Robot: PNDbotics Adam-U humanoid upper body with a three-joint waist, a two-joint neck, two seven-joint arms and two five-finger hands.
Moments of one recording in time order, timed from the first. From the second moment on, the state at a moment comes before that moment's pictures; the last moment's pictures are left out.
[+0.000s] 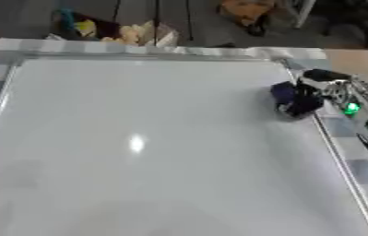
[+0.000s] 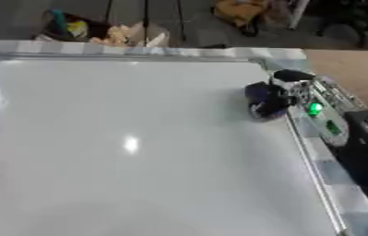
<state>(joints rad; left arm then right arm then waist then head) -0.37 0.17 0.05 -1.98 0.09 -0.35 -0.25 -0.72 -0.82 0.17 -1.31 0.81 0.33 0.63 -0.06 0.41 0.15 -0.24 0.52</state>
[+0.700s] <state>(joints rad) -0.37 0.17 0.05 -1.98 0.09 -0.35 -0.25 -0.73 -0.82 0.17 -1.31 0.81 0.30 0.66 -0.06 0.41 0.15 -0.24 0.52</state>
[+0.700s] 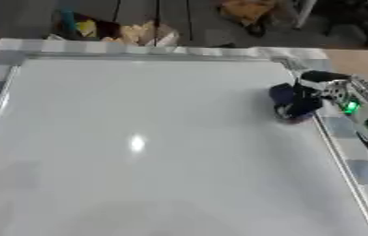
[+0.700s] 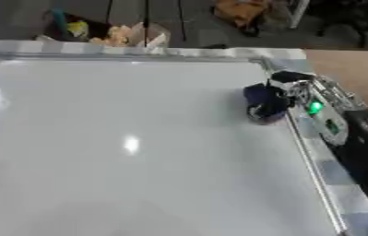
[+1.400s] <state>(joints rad) -0.37 0.16 0.05 -1.98 0.09 -0.35 -0.25 -0.73 -0.82 0.18 -1.31 0.75 0.30 0.66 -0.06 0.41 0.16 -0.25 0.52</state>
